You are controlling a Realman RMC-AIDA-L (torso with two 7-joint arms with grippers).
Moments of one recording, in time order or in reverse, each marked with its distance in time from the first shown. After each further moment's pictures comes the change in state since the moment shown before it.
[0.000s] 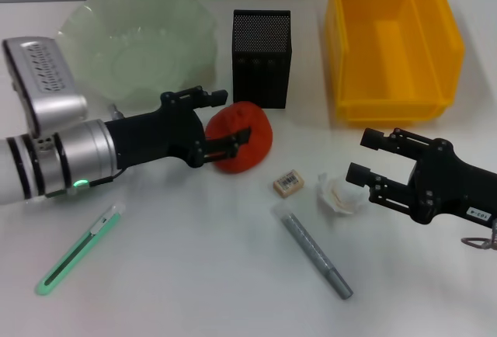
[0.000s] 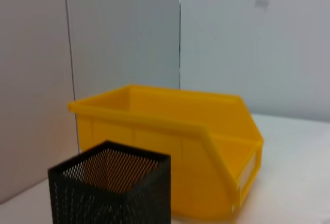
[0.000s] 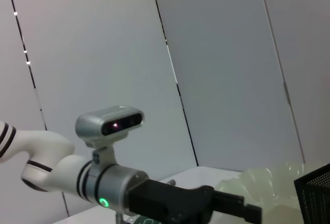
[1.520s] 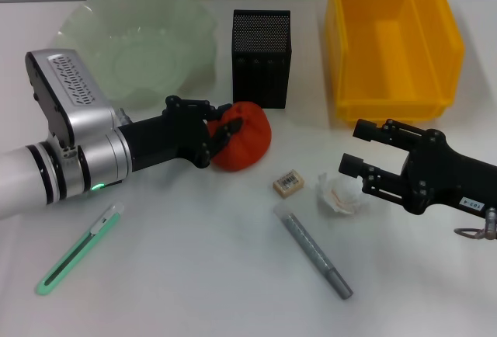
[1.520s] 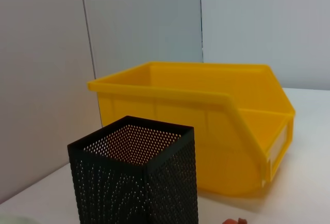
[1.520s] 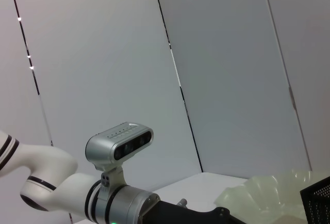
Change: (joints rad) left arm -0.043 -0.001 -0.007 -0.136 -0.069 -0.157 0.169; right arm 0.030 0.000 0.001 0.013 0.007 0.002 0.011
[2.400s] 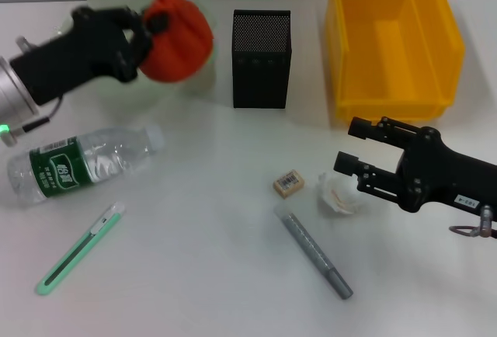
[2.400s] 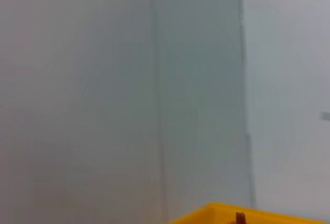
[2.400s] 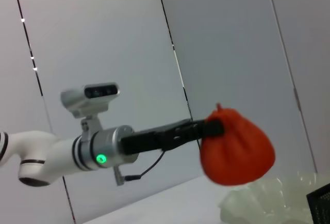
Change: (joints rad) left arm 0.153 0.009 -0.017 0.351 -0.159 0.345 -0.274; right arm 0.014 0.002 0.000 0.012 0.000 0.001 -0.005
